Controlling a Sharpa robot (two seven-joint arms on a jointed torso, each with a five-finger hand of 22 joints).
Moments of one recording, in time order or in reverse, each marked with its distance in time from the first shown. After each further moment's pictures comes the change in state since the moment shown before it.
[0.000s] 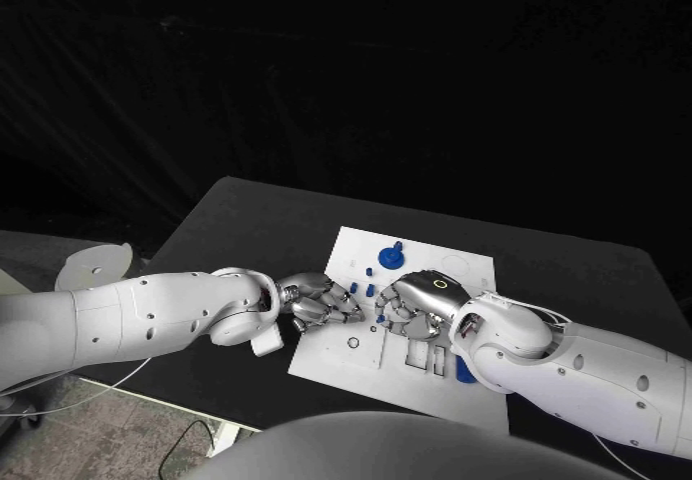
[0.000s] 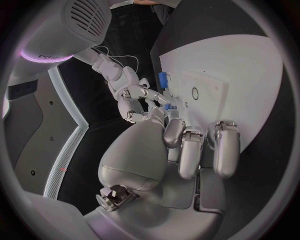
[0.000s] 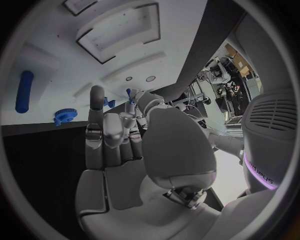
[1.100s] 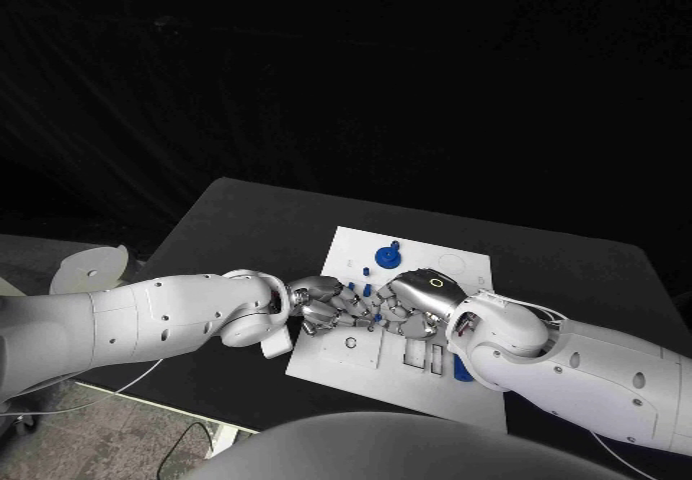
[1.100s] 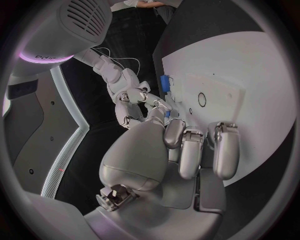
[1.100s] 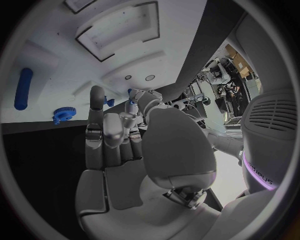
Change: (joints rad) left arm -0.008 0.068 -0.001 -0.041 0.003 0.025 0.005; left_hand 0.012 0.032 -0.059 -0.015 0.000 -0.036 -0.019 0.049 0.029 -0.003 -0.002 0.000 0.060 0.000 0.000 0.000 0.000 0.000 0.007 -0.007 0.017 0.000; right arm 0.003 -0.002 0.000 0.010 -0.010 -0.004 -0.002; right_hand 0.001 0.001 0.000 0.000 -0.005 -0.006 -0.002 -0.001 -0.002 0.000 0.000 0.000 -0.001 0.000 0.000 0.000 0.000 0.000 0.000 0.000 0.000 -0.002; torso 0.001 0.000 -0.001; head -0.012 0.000
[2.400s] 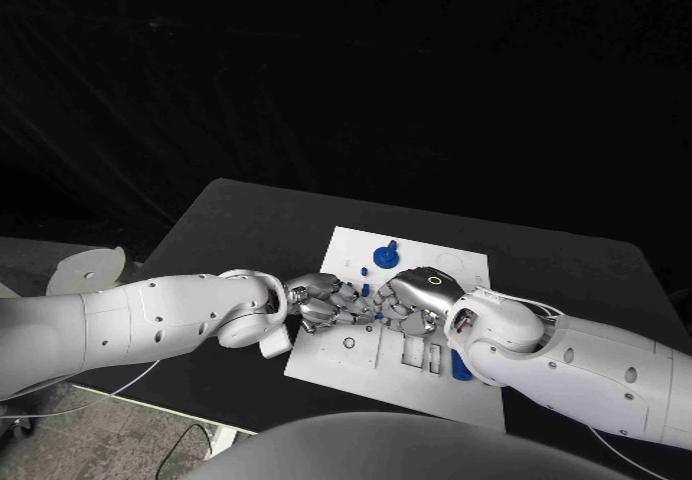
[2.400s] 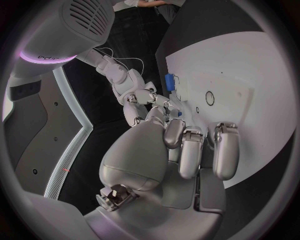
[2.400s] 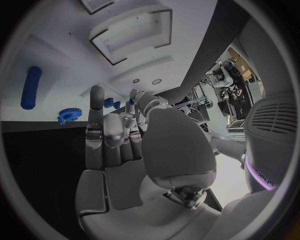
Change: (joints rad) left arm 0.008 -0.012 0.000 0.023 0.000 -0.014 0.025; left_hand 0.002 -0.002 -0.028 -0.005 0.000 0.011 -0.003 0.020 0.012 -0.002 0.000 0.000 0.001 -0.003 -0.008 0.000 0.000 0.000 0.000 0.000 0.008 0.000; right arm 0.002 0.011 0.000 -0.028 -0.020 0.018 -0.017; right_hand 0.000 0.003 -0.004 0.001 -0.008 0.008 -0.001 -0.001 -0.004 0.000 0.000 0.000 -0.001 0.004 -0.004 0.004 0.005 0.000 0.000 0.000 0.004 -0.007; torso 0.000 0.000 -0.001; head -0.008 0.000
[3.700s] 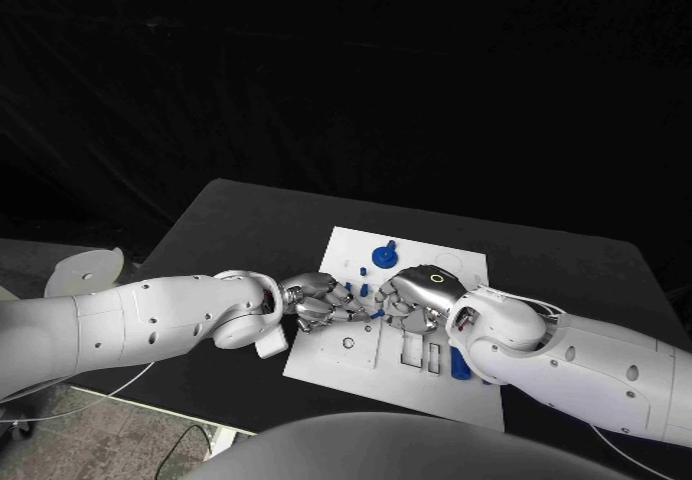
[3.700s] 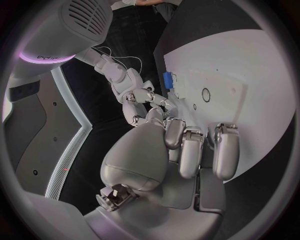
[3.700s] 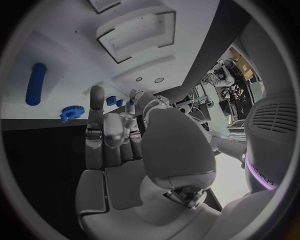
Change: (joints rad) left arm 0.000 -0.014 0.000 0.008 0.000 -0.019 -0.004; left_hand 0.016 0.029 -0.069 0.044 0.000 0.183 0.001 -0.188 -0.227 -0.008 -0.003 0.002 0.070 0.000 0.000 0.000 0.000 0.000 -0.004 0.004 0.014 -0.001; right arm 0.003 -0.009 0.000 0.000 0.002 -0.011 -0.003; right_hand 0.007 0.007 -0.002 0.003 0.001 0.006 -0.004 -0.003 -0.003 0.003 -0.004 0.004 0.005 0.000 0.000 0.000 0.002 0.000 0.000 0.000 0.000 -0.002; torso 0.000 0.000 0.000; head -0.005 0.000
